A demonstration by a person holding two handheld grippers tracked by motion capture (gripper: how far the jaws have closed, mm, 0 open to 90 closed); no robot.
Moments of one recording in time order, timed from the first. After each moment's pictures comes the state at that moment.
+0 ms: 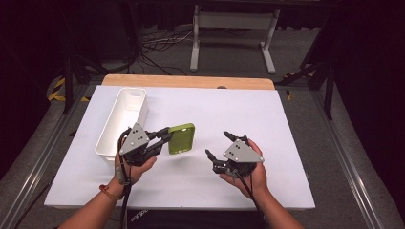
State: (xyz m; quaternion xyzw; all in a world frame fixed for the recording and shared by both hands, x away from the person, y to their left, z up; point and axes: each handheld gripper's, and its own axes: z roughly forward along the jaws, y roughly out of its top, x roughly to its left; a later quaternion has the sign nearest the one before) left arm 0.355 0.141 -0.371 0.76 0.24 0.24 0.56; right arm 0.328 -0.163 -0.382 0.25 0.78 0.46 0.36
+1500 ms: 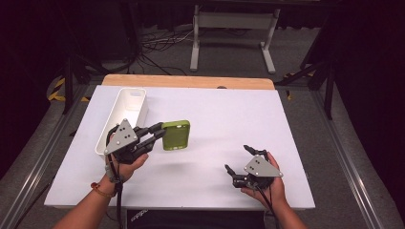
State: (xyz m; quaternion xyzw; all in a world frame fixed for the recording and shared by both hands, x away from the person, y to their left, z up) left arm 0.351 0.161 -0.352 0.74 0.21 0.25 0.59; right arm 0.315 -0.221 -0.434 0.26 0.78 0.44 0.36
